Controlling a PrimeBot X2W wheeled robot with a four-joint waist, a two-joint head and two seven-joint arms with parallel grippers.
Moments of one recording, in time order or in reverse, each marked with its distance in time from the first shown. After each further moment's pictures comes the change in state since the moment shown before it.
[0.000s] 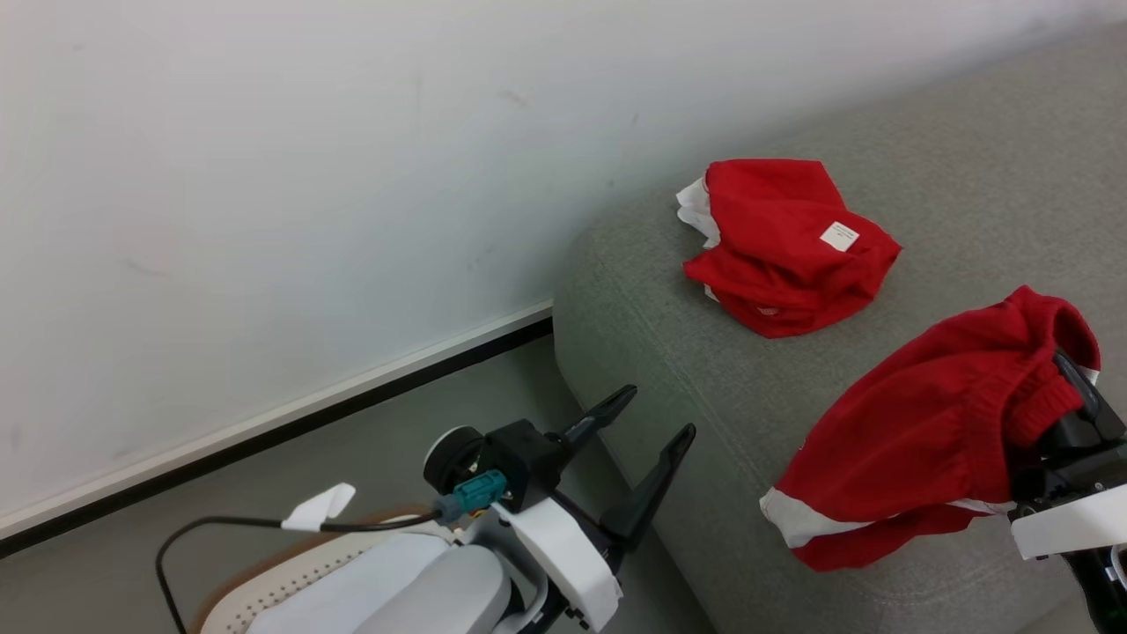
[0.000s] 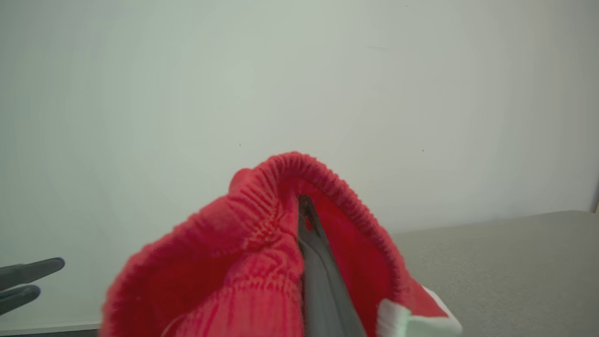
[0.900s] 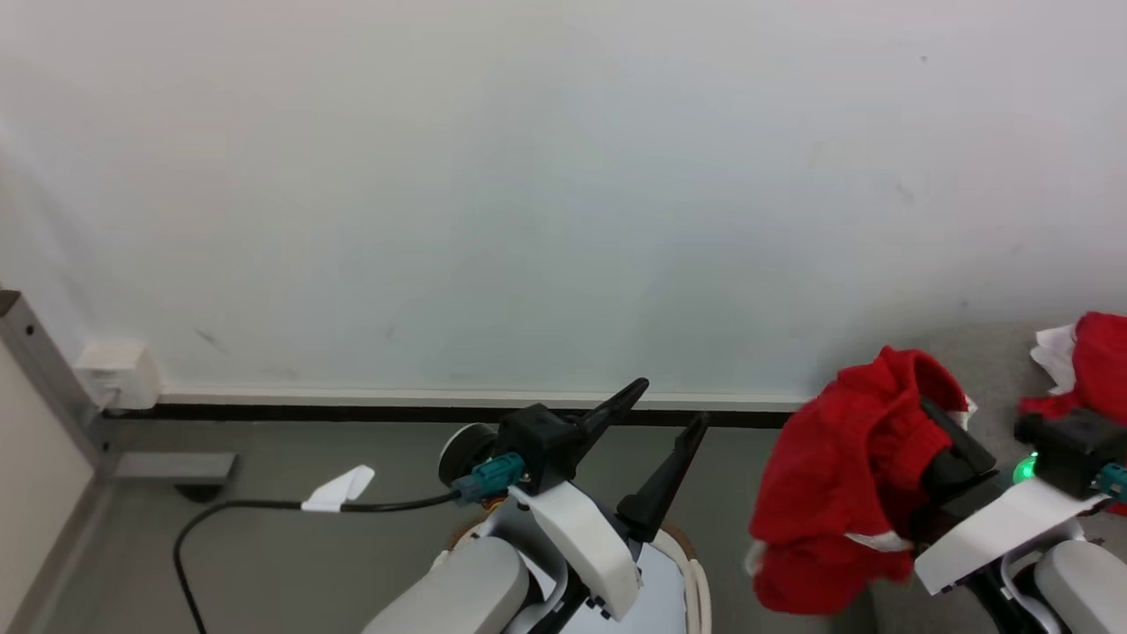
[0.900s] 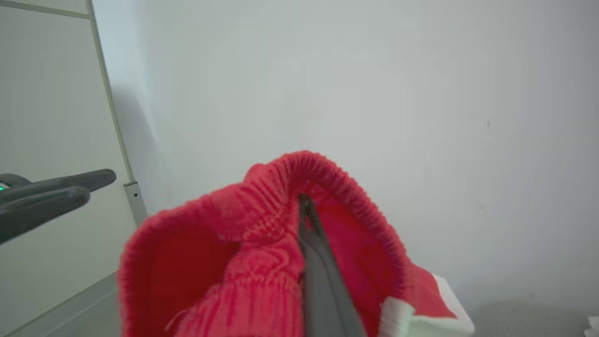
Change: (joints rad) left arm -0.022 -0.028 -0.014 -0.006 -0.059 0.018 0.053; right arm -0.116 0.033 0.303 0.176 0.079 0.000 0.000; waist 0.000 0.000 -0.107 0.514
